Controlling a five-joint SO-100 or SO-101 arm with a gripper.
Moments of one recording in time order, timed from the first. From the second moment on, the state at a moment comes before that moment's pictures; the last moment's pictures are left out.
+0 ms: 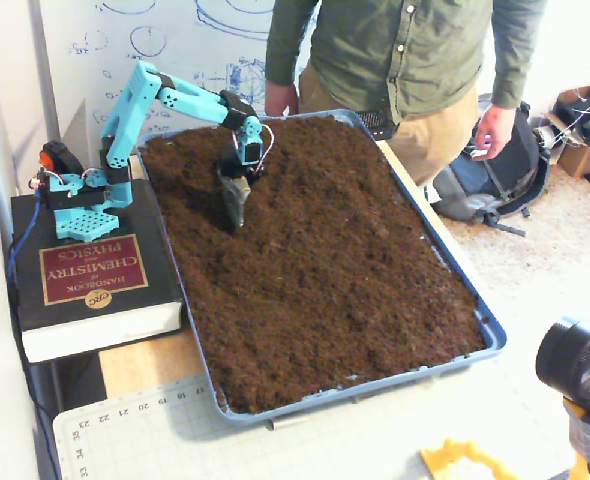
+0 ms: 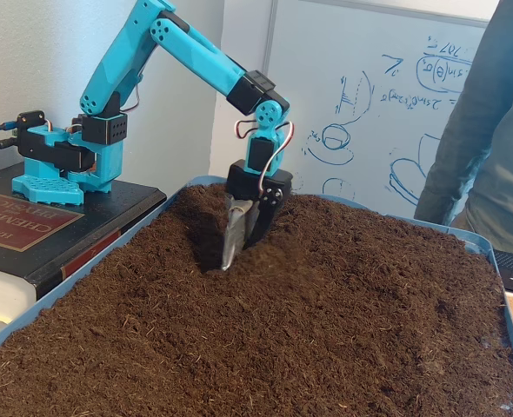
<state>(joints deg) -2.4 63.1 92.7 54.8 -0.8</state>
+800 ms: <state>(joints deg) -4.1 79.6 88.3 63.4 -0.8</state>
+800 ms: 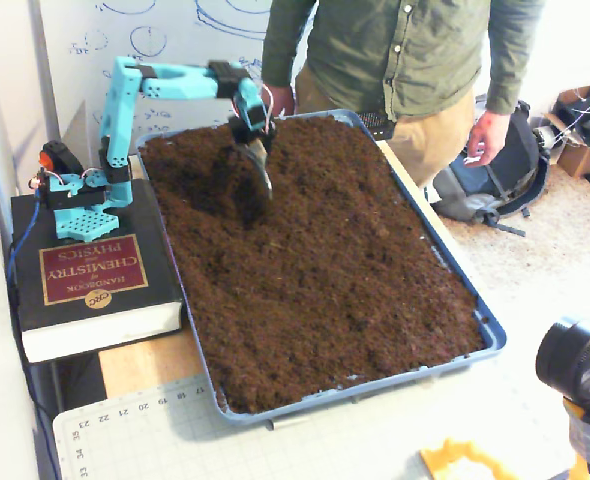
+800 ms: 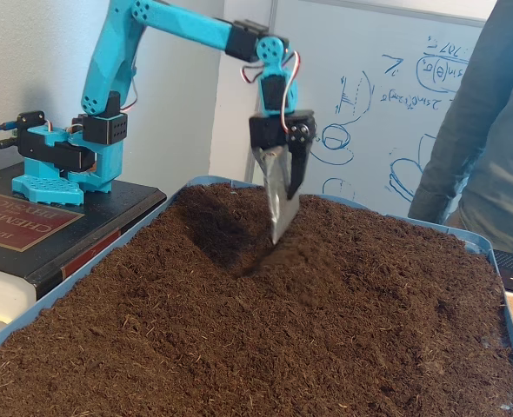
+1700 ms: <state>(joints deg) 12.4 69.3 86.9 90.3 -14.5</state>
